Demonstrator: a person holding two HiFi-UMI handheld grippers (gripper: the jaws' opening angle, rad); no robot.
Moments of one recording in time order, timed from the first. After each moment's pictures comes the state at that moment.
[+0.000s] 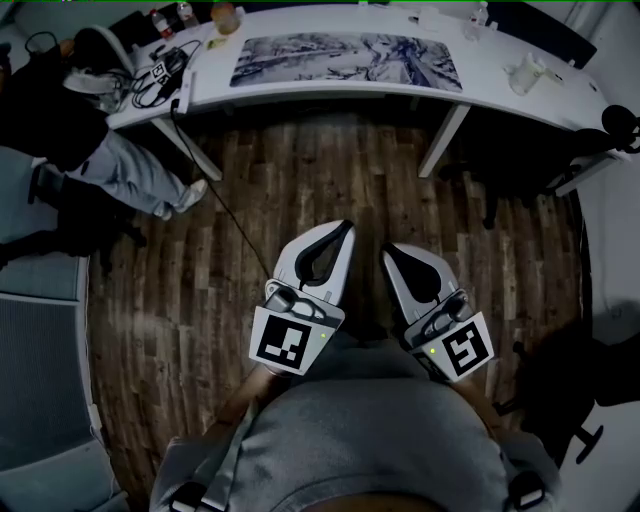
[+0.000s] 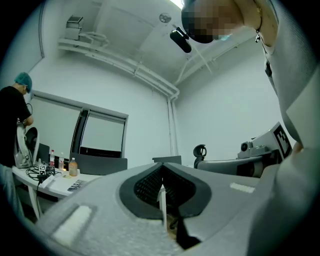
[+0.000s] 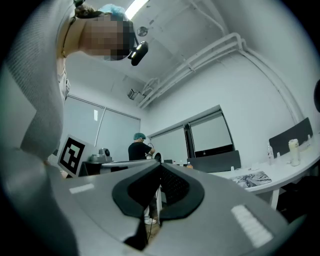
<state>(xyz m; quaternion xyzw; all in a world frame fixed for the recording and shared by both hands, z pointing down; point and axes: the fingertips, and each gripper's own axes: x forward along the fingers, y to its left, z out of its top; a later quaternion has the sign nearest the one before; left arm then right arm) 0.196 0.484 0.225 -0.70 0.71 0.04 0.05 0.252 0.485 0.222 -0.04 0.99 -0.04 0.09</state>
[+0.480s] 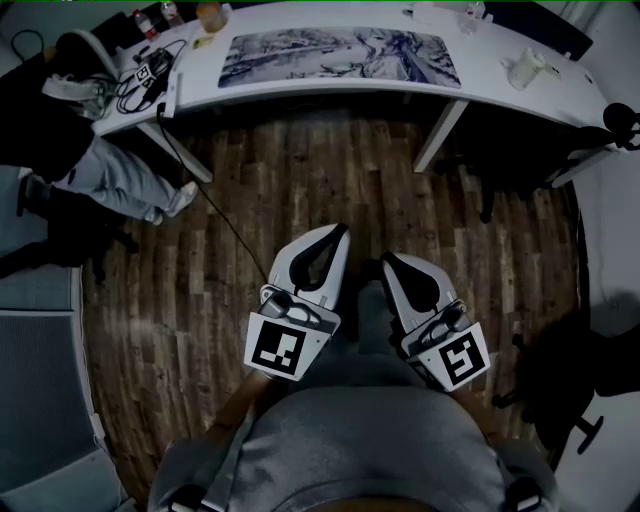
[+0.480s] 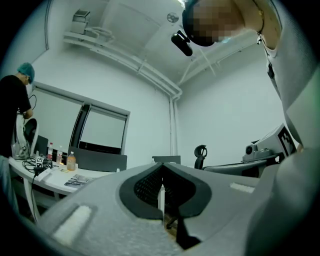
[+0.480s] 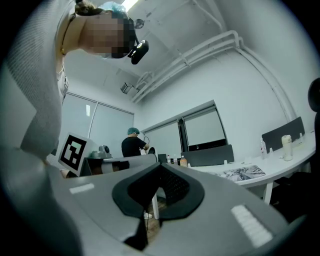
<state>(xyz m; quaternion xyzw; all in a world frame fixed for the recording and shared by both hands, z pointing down) 0.167 0.473 0.242 -0.71 0.71 0.05 0.02 0.232 0.475 0.247 -0.08 0.99 -0.05 0.05</state>
